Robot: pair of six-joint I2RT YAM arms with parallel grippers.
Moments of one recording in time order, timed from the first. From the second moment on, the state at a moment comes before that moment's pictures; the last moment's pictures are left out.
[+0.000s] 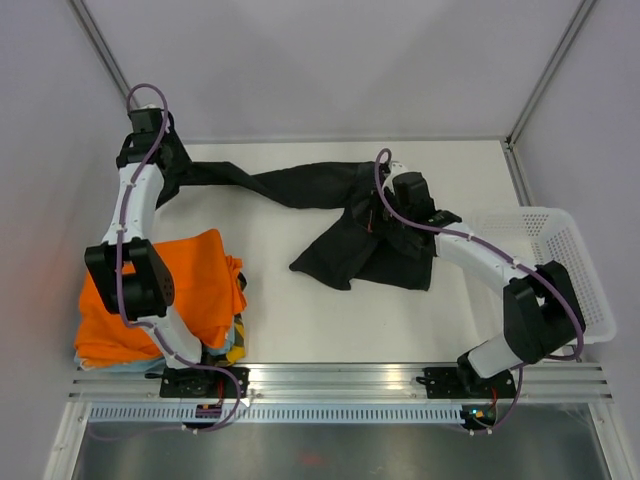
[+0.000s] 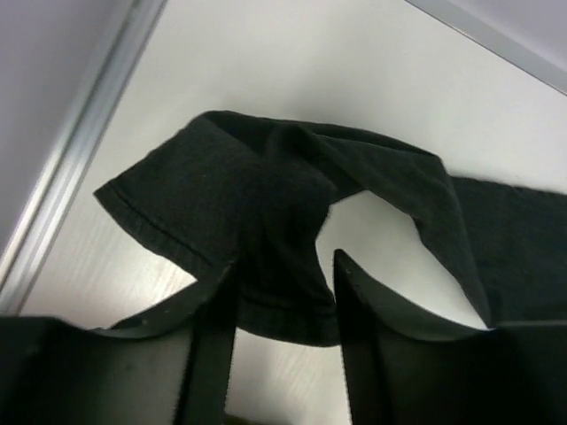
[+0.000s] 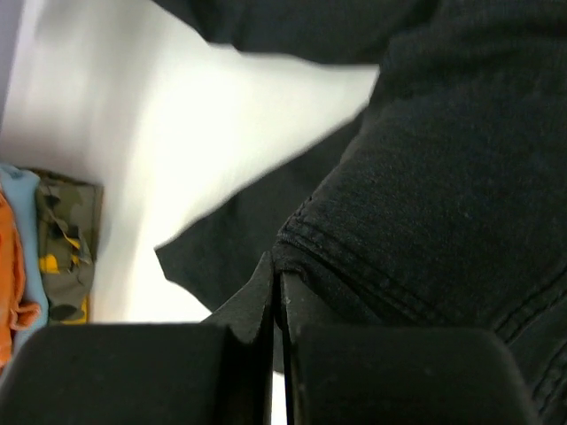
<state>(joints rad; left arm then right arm) 0.15 1.79 1.69 -0.61 -0.16 -0.29 0.46 1.53 1.06 -0.09 -0.20 0.45</state>
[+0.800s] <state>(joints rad) -0.56 1.11 0.89 -0.37 -0.01 -0.38 0.37 1.55 1.23 -0.28 0.07 0.47</state>
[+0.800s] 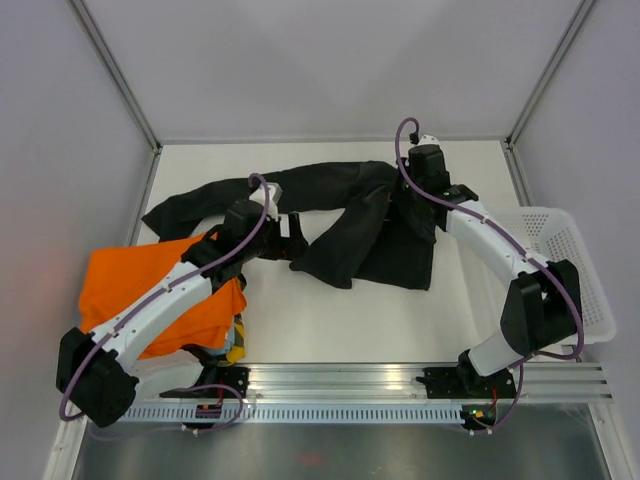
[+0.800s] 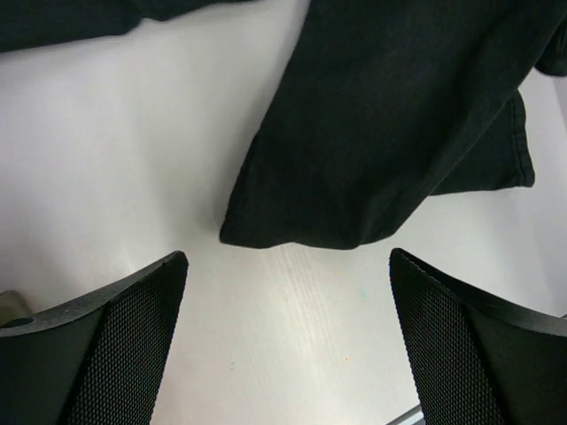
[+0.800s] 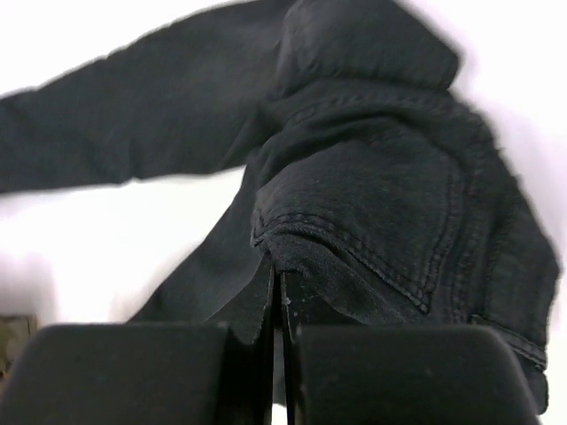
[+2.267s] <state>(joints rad) -0.79 1.52 0.78 -0.03 -0.25 -0.35 0.16 1.75 1.52 -0.34 0.00 0.38</state>
